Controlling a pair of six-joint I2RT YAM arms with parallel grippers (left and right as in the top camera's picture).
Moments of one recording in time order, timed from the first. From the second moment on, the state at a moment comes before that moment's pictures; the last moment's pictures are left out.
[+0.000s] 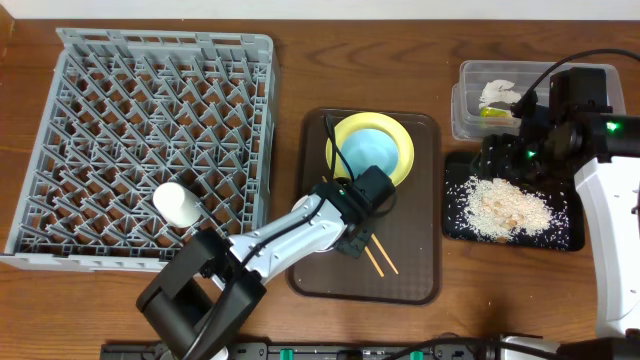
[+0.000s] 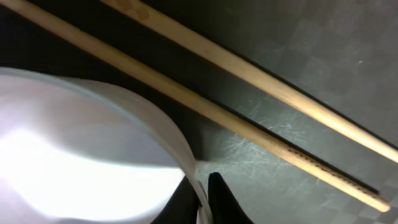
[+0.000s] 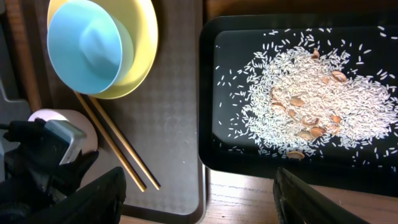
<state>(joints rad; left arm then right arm) -0.83 1.80 1.09 -0.74 0.00 -0.30 -0.06 1.47 1.42 -1.26 -0.25 0.13</state>
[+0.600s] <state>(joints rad) -0.80 1.59 1.29 -0.91 -0.01 -0.30 -0.06 1.47 1.42 -1.27 -0.24 0.13</state>
